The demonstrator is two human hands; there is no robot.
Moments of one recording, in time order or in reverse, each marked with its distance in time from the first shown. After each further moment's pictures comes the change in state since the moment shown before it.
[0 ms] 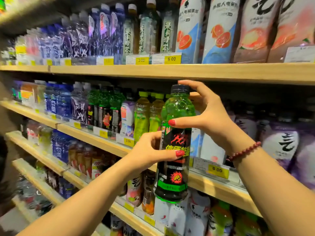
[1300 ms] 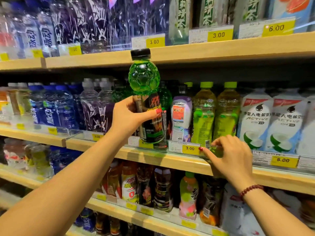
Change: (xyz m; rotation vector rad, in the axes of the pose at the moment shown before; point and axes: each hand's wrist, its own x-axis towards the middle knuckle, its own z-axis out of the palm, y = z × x) left_hand 0.056 -0.050 -0.306 0.147 0.350 0.133; right_hand 0.015 0.168 0.200 -1.244 0.440 0.128
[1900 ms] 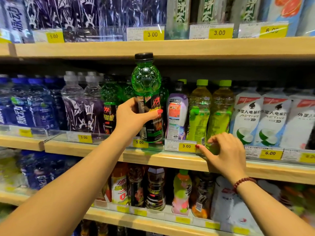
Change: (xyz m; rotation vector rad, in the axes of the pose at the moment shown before) left_hand 0.017 -0.037 0.010 -0.012 -0.018 -0.072; right_hand -0.005 0.001 0.006 -0.052 0.041 0.008
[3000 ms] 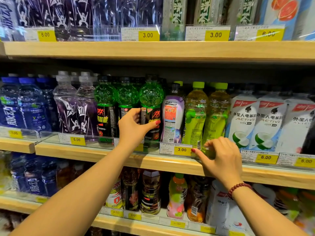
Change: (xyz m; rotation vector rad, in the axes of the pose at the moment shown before) left_hand 0.007 -0.050 0.027 0.161 0.078 0.024; right_hand -0.003 0.003 0.004 -0.025 0.043 -0.043
